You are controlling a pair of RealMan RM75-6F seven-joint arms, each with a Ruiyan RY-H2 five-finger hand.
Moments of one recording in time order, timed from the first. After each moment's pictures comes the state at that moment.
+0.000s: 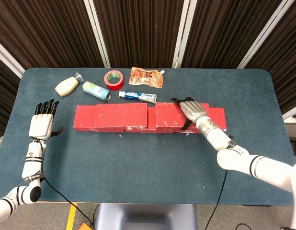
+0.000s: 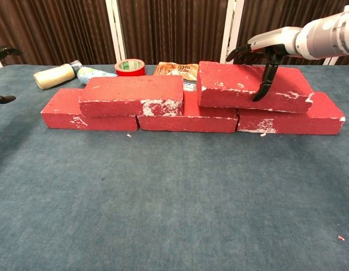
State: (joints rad) left arm -0.58 -1.49 -0.25 -1.10 1.11 1.08 0.19; right arm 1.09 -1.29 0.14 -1.35 -0.67 0.51 -0.14
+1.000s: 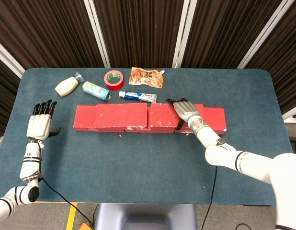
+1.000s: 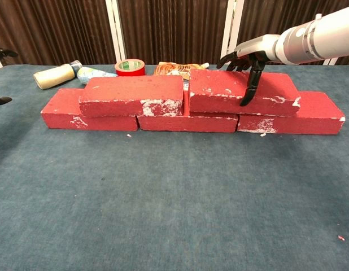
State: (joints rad) left arm -0.58 -1.50 -0.24 -1.07 1.12 1.07 0.16; right arm 1.21 -1.36 0.07 -1.29 -0.47 0.51 -0.21
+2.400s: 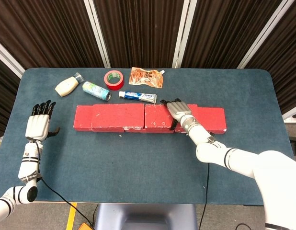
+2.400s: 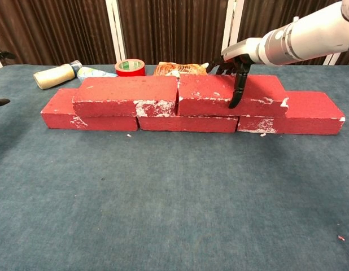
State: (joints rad) left arm -0.57 -1.51 -0.24 -1.02 1.15 1.05 0.11; right arm 1.32 -1.41 0.01 -1.24 -0.36 0.49 -0.24
